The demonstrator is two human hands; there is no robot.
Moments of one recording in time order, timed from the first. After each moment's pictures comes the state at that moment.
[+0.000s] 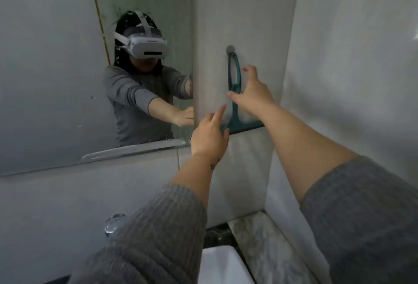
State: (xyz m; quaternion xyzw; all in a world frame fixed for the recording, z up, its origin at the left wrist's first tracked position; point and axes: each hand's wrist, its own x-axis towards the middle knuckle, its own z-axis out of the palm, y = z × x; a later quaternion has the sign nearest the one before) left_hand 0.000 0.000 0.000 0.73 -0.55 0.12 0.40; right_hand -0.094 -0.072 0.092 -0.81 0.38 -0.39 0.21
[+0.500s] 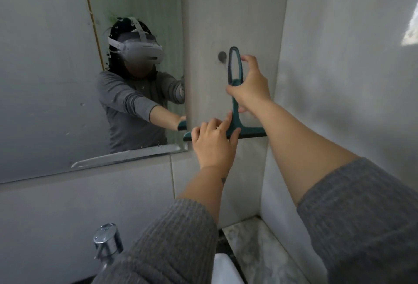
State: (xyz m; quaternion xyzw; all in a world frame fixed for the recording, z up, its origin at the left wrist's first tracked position) left_hand -0.029 -0.015 -0.012 0.72 -0.48 0.30 0.41; right_hand -0.099 -0.066 0.111 -0.74 0.35 -0.50 0.28
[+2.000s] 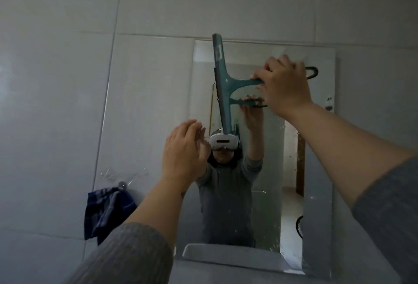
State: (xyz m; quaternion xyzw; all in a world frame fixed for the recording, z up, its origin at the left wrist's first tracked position) left_hand 0.194 0.313 0.209 0.68 -0.37 0.50 0.39; right_hand 0.051 0.160 0.353 -0.72 0.07 -0.61 -0.34
